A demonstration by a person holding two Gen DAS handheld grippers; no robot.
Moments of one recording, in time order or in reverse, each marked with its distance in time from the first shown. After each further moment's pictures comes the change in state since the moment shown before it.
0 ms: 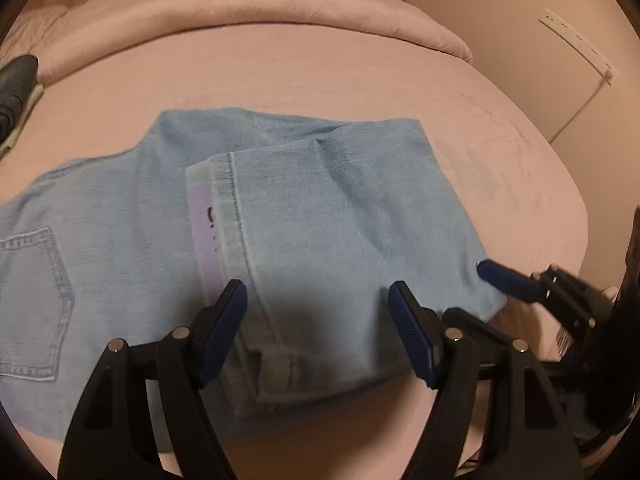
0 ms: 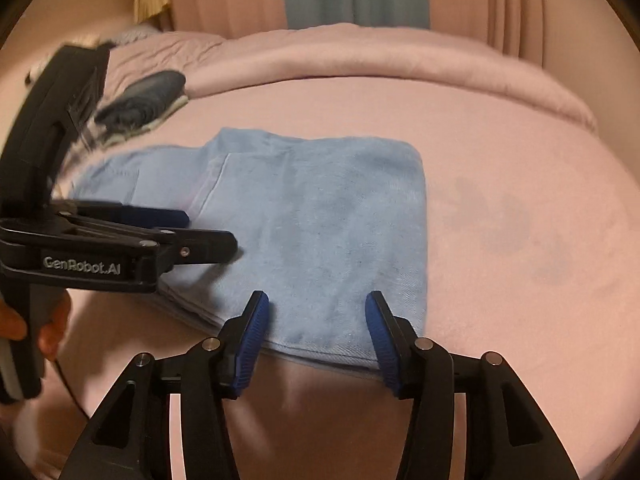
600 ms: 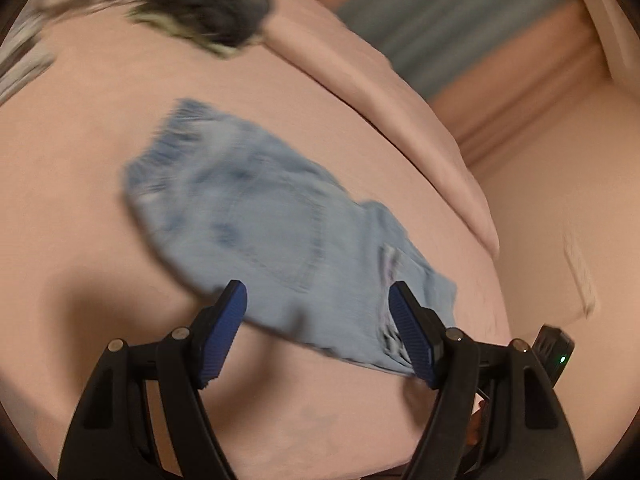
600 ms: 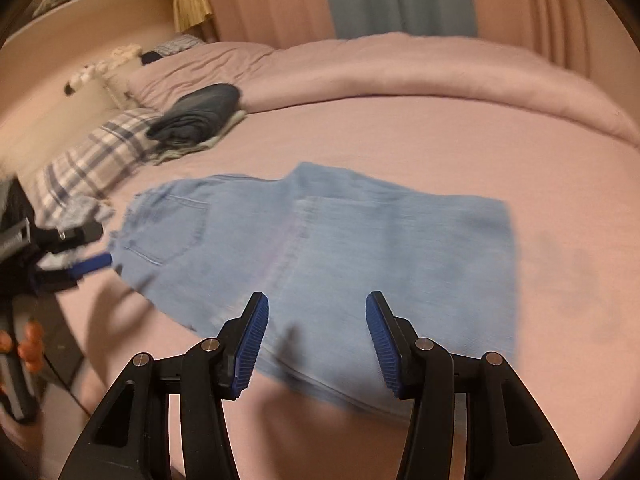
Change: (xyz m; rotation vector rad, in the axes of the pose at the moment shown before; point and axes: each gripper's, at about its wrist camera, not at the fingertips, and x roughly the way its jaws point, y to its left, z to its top) left arm -0.140 0.169 -0.108 -0.733 -0.350 -0.064; right arm 0.011 0.041 0.047 -0.001 -0.019 0.243
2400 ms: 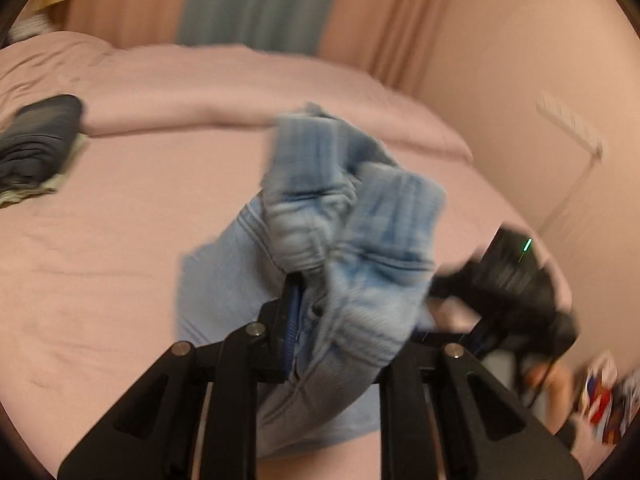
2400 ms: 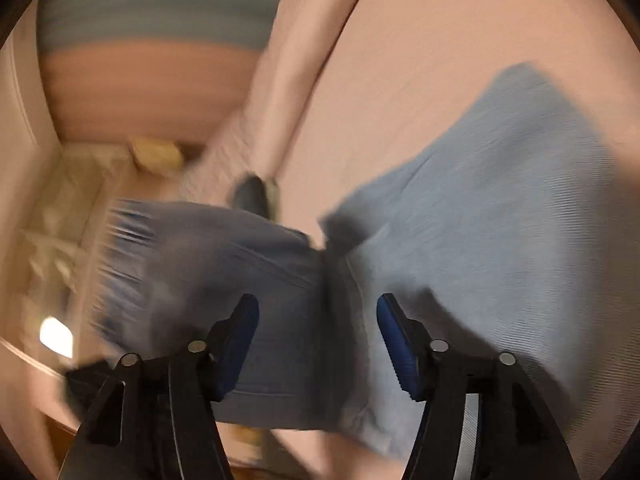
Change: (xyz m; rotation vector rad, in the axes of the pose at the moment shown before) left arm 0.116 -0.203 -0.023 0.656 0.081 0.013; right arm 0.040 -0.123 -0.004 0.877 -0.012 0.605
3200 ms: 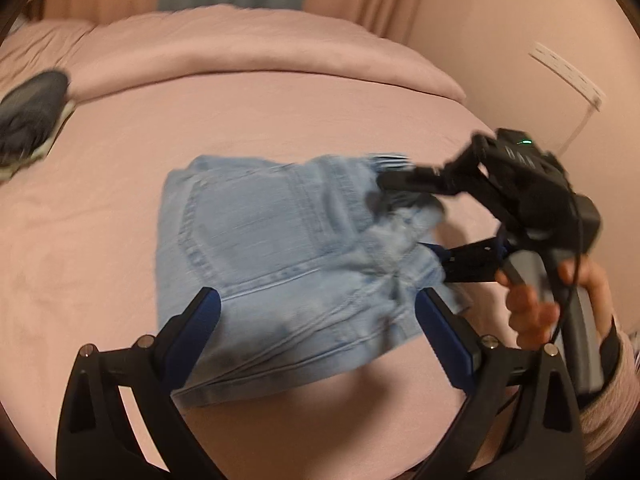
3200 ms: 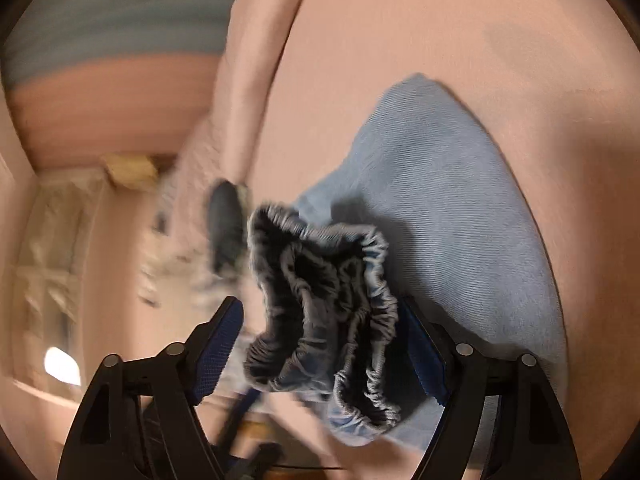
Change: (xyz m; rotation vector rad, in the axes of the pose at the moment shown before) left arm 0.007 -0.008 -0.044 0.008 0.144 0.006; right arm -0.012 0.004 0.006 0.029 0.067 -0.186
